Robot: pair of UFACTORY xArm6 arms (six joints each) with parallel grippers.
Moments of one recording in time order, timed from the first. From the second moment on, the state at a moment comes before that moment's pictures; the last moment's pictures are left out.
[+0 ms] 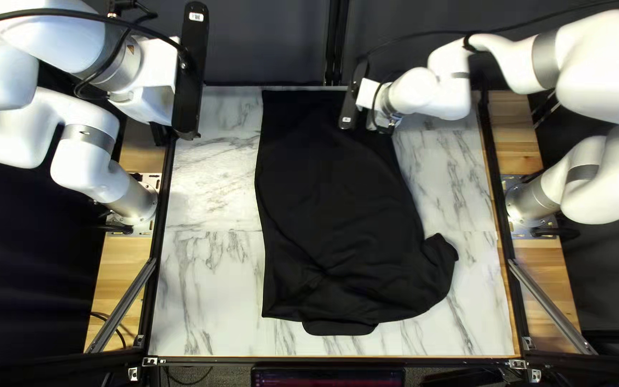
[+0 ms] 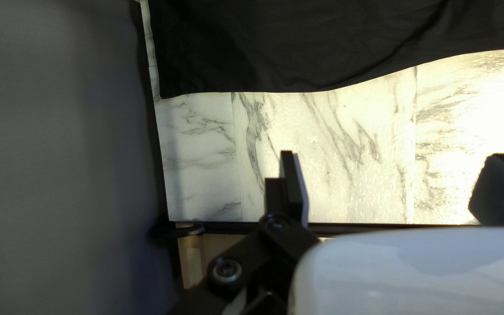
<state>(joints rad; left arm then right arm) -0.08 -0.92 -0.90 0.22 1.51 0.03 -0.36 0.10 -0.74 -0.66 0.45 0.41</state>
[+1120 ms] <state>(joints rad) -0.08 -0.92 -0.90 0.22 1.51 0.03 -0.43 0.18 -0.78 -0.76 0.37 0.19</state>
